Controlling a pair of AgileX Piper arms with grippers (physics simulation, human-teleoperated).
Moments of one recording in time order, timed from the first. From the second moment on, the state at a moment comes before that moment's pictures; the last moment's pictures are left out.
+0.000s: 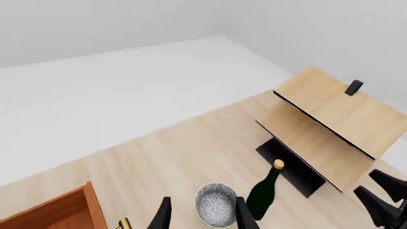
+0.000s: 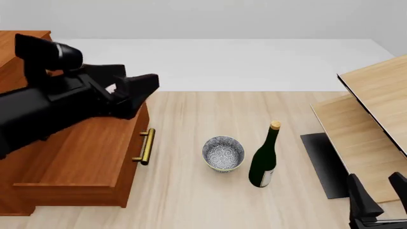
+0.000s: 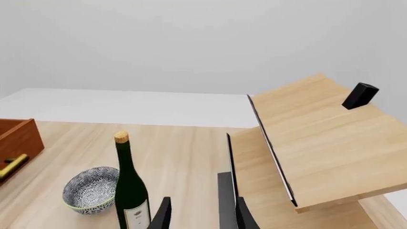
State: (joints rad) left arm -0.63 0.95 -0.92 0.22 -0.11; right arm 0.03 0.01 0.00 0.02 -0.02
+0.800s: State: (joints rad) left arm -0.79 1.11 -0.87 -0.04 0.01; right arm 0.04 0.01 0.00 0.02 -0.02
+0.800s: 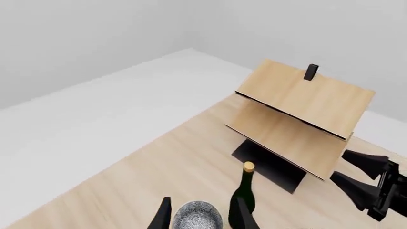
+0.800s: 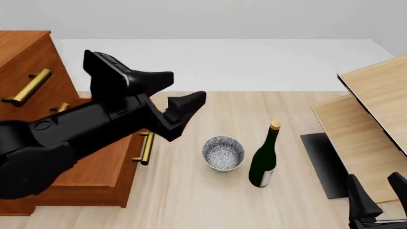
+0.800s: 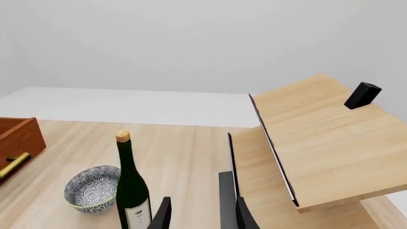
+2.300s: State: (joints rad) left arm -1.00 1.51 -1.07 -0.14 0.10; right arm 0.05 0.01 0.00 0.03 -0.02
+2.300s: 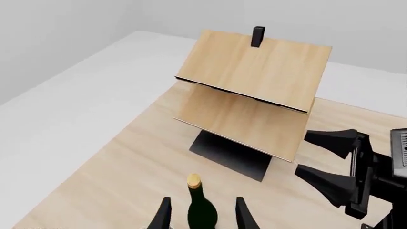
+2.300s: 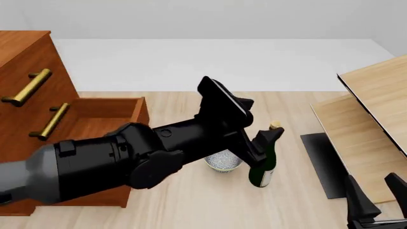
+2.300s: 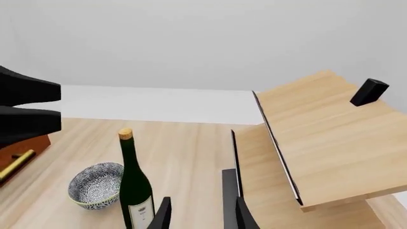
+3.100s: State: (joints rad) left arm -0.96 1.69 -1.13 -0.20 0.07; right arm 0.04 0.02 0.00 0.03 0.00
